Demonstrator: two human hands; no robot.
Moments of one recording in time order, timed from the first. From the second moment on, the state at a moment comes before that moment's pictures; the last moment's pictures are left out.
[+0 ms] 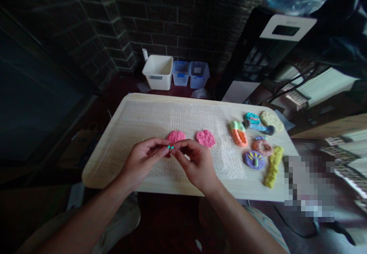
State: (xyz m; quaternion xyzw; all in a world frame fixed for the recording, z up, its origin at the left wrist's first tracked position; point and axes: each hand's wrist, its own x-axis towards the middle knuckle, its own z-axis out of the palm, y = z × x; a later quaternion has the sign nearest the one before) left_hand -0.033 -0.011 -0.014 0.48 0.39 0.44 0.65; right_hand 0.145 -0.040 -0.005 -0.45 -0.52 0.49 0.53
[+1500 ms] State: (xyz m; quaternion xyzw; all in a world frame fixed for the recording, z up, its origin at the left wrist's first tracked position) left_hand -0.034 -0.012 -0.014 0.45 0.39 0.45 0.66; right_hand 0.143 -0.041 -0.003 -0.47 -0.52 0.49 0.51
